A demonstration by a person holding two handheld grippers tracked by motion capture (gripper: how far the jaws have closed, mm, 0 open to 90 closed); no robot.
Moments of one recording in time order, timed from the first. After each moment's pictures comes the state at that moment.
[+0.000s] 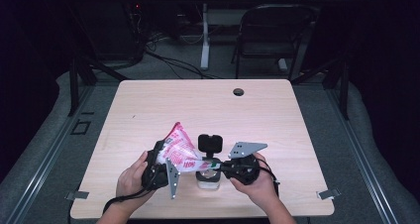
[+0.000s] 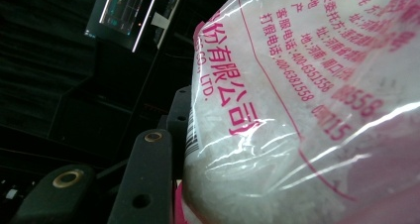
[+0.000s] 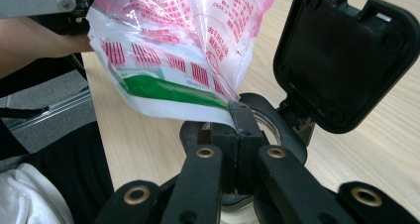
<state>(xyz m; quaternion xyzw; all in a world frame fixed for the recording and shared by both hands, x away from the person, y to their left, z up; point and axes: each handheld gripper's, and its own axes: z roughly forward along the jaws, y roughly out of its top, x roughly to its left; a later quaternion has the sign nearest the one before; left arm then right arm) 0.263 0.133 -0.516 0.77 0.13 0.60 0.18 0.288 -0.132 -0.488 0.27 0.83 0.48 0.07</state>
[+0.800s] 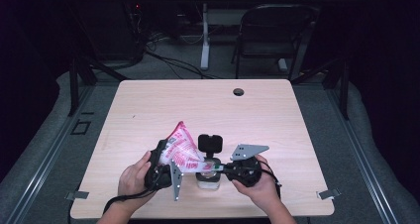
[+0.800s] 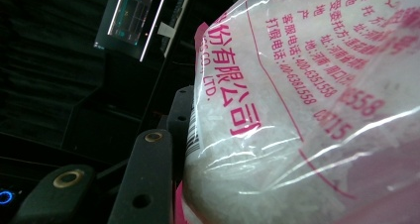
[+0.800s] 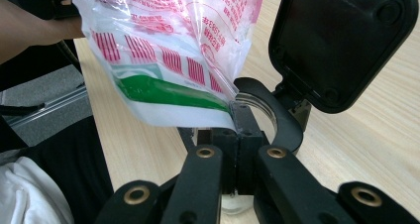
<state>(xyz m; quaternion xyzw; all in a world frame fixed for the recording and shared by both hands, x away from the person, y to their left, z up) 0.260 0.125 -0.512 0.77 0.11 0.61 0.18 0.285 -0.138 -0.494 0.28 0.84 0.47 0.07</state>
